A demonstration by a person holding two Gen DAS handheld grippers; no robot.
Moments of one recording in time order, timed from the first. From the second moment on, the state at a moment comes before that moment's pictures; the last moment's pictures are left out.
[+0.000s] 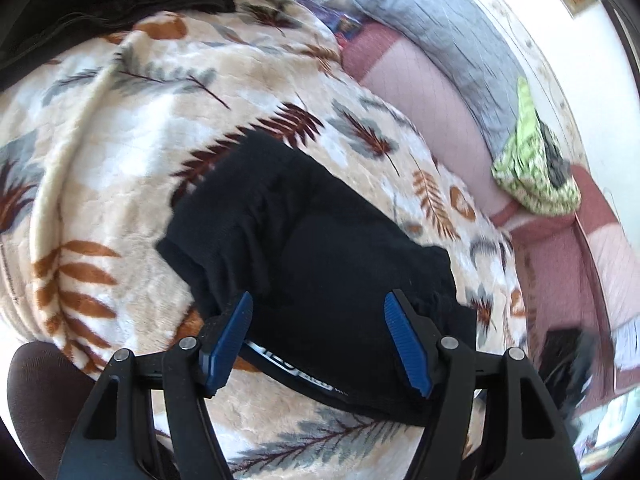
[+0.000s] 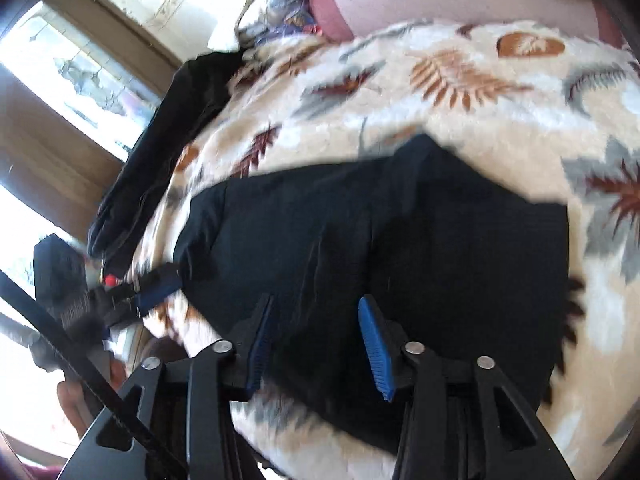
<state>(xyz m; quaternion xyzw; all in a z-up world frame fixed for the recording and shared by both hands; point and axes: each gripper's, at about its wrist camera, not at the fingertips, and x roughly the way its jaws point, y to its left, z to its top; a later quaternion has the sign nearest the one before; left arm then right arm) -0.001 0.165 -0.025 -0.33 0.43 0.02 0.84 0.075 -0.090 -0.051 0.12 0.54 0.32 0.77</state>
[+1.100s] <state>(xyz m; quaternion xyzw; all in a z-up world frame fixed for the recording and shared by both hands) -0.039 0.245 -0.057 -0.40 0.34 0.10 0.85 0.049 -0.061 -0.056 0.07 0.54 0.29 0.78</state>
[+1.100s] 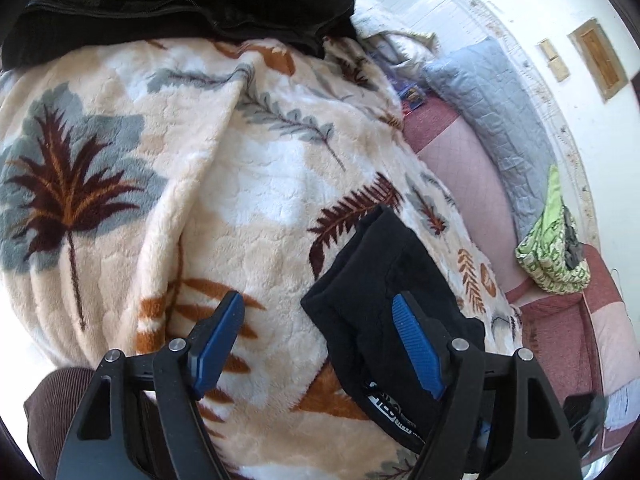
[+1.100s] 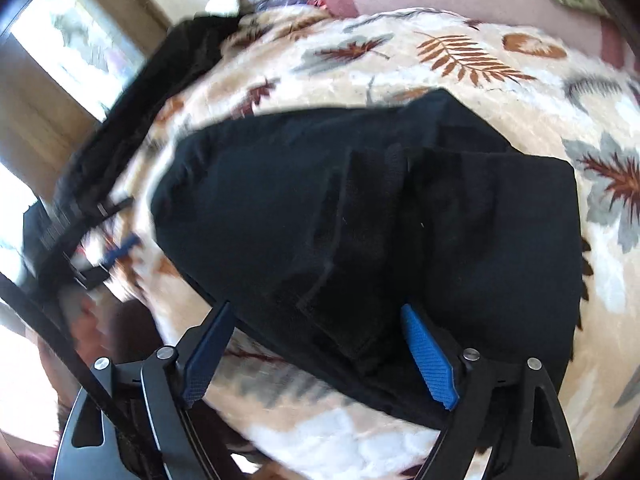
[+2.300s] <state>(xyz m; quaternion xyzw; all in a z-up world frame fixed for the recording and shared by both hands) 0.011 0.153 -0.072 -0.13 0.37 0.10 0.92 0.166 0.252 -0.089 -0.32 0.69 0.25 0.59</state>
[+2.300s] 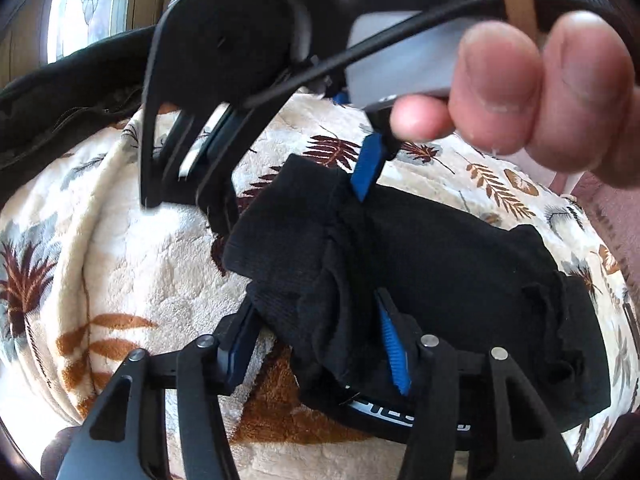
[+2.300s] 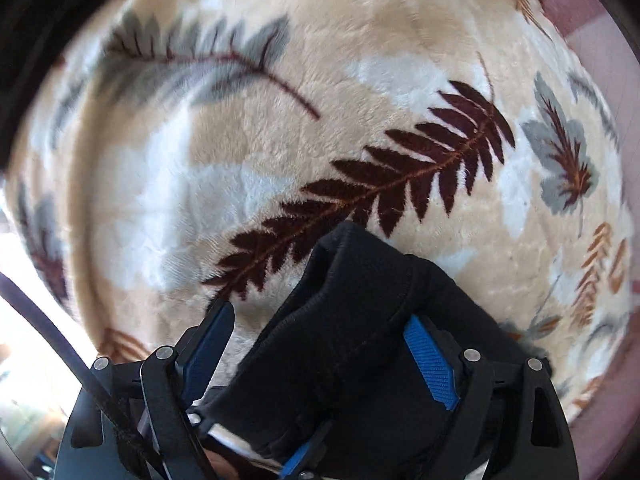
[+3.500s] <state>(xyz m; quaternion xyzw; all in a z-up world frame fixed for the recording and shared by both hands) -0.002 -0.014 0.026 0.05 0.33 0.01 0.94 0.132 -0.006 0.047 0.00 0.52 0.41 0.75</state>
